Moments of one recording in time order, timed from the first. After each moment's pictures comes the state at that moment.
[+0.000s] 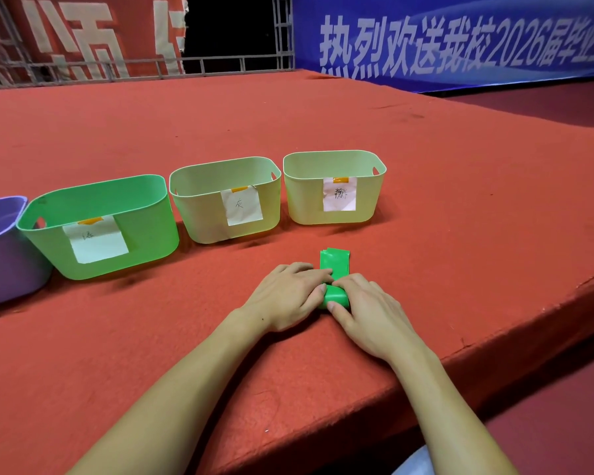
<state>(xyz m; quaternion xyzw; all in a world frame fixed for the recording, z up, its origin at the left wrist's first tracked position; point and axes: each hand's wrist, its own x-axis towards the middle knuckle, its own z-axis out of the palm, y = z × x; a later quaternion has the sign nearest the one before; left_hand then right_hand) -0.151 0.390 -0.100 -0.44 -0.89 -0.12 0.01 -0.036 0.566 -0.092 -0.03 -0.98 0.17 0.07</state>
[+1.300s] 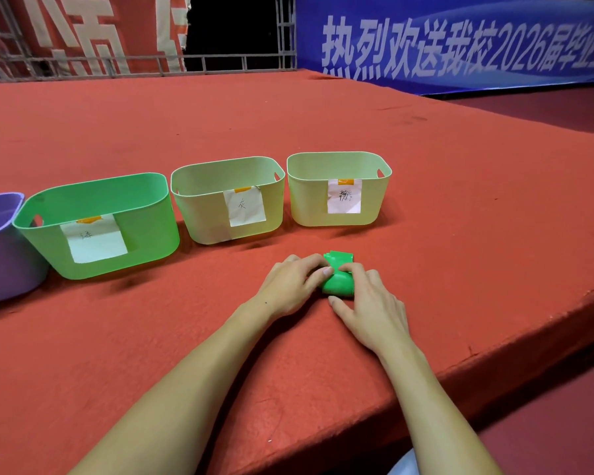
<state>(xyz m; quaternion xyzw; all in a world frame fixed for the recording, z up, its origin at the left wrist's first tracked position) -0.177 0.403 -0.103 -0.35 -0.89 -0.30 0.00 -0.052 0.556 -0.090 -0.14 -0.97 0.20 0.10</state>
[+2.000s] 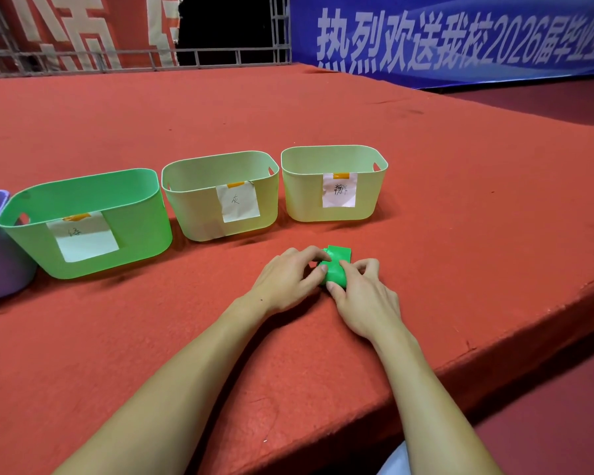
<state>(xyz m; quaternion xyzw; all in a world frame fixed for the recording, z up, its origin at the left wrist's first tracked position) -0.176 0.405 -0.102 -0.37 -0.88 -0.30 0.02 -0.069 0.560 -0.090 -0.15 -0.97 0.20 0.05</state>
